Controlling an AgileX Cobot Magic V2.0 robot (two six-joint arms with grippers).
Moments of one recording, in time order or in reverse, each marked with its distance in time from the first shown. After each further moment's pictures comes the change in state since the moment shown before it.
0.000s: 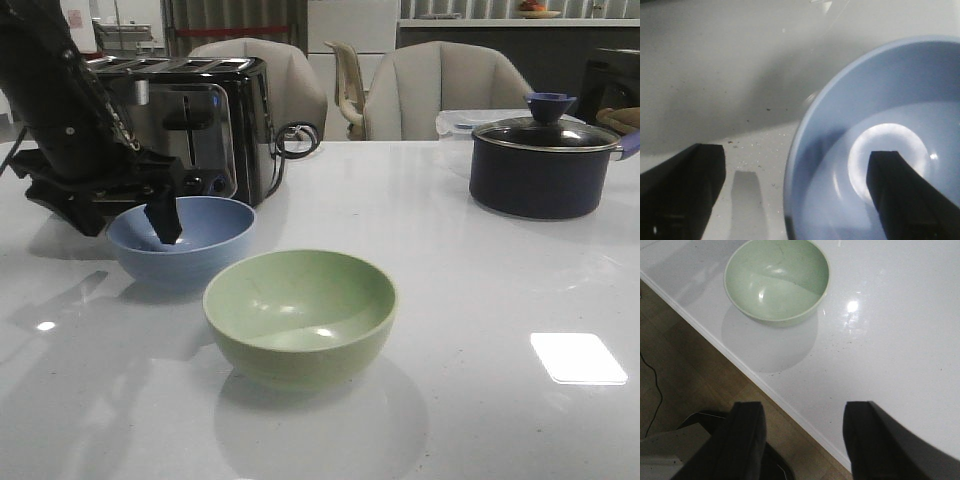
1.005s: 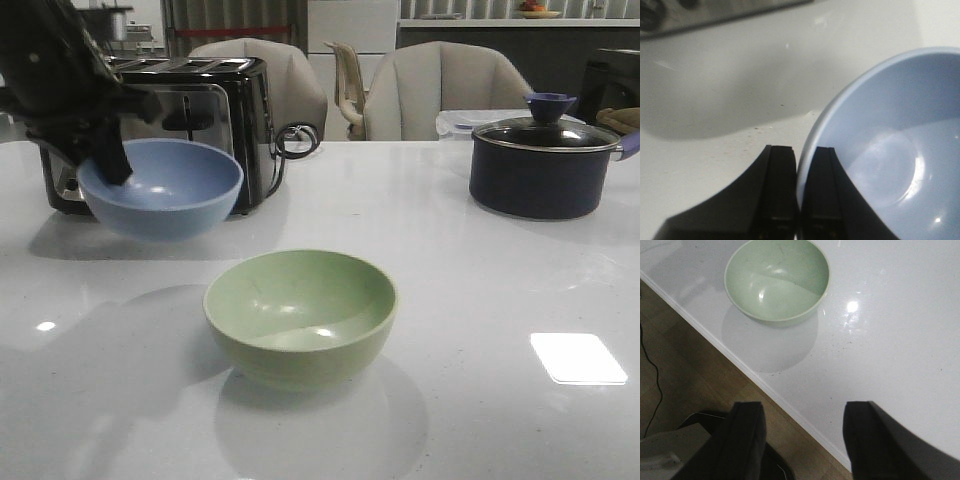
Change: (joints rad) left arm 0.028 -0.188 -0.026 0.006 0.135 0.026; right arm 0.000 0.000 0.000 0.000 0.000 0.000
